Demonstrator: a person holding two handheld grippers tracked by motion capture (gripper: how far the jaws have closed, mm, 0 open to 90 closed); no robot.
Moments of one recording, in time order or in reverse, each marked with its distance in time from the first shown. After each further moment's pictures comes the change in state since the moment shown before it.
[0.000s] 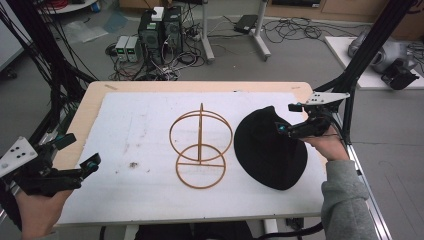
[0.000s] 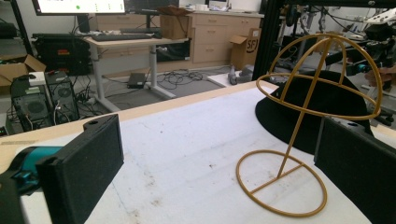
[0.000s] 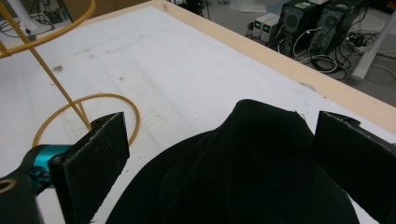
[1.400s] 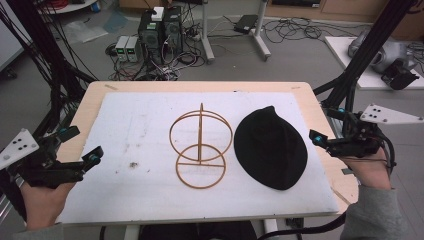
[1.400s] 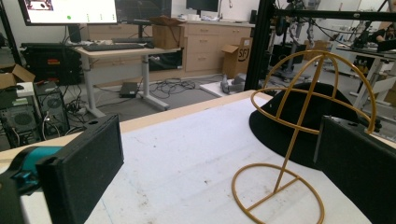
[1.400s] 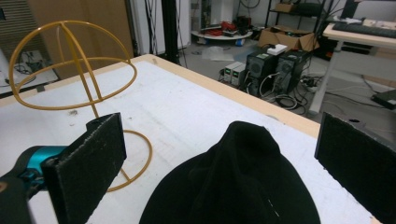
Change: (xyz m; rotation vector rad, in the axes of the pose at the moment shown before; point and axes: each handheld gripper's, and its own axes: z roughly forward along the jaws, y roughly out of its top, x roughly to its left) left arm 0.004 0.009 0.011 -0.039 -0.037 -0.001; right arm 0.051 -0.001 -0.106 -0.206 -0.119 0.019
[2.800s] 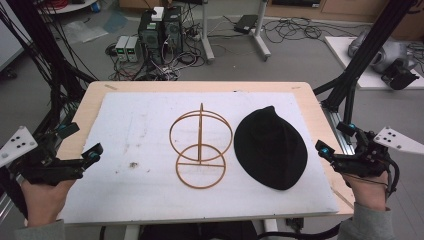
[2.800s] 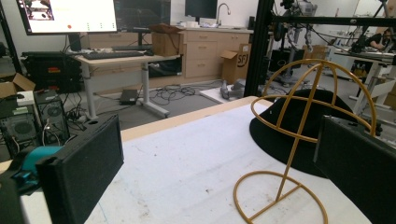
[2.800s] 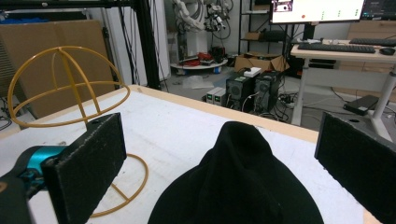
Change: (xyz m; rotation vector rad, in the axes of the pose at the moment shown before) left arm 0.002 0.005 0.003 -0.029 -0.006 0.012; right arm 0.024 -0.033 -0.028 -0.151 -0.115 0.081
